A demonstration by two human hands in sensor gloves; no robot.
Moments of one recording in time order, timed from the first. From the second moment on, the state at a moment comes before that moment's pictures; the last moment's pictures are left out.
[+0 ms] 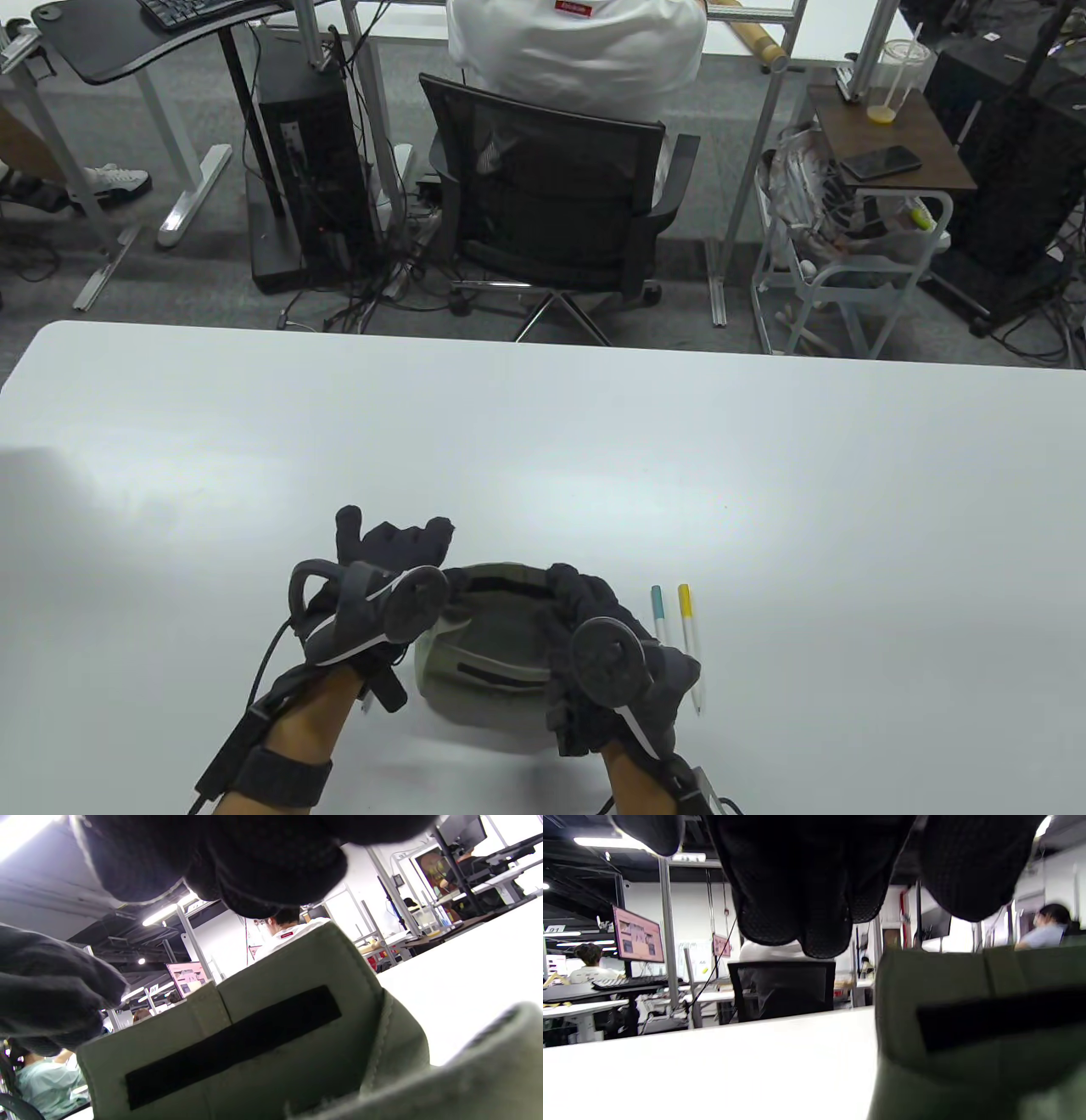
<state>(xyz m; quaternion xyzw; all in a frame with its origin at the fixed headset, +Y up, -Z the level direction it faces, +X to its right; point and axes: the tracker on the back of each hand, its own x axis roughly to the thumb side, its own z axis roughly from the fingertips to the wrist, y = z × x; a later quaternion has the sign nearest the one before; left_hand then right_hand) -0.168 -0.677 -0.332 0.08 -0.16 -0.05 0.98 0.048 -0.687 -0.274 0.00 -0.20 0.95 0.24</state>
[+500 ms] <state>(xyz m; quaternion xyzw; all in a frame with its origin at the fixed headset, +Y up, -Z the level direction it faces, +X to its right) -0.172 -0.713 -0.352 0.04 -0.14 -0.03 0.99 -0.001 -0.726 -0.293 0.13 -0.06 0.99 0.03</state>
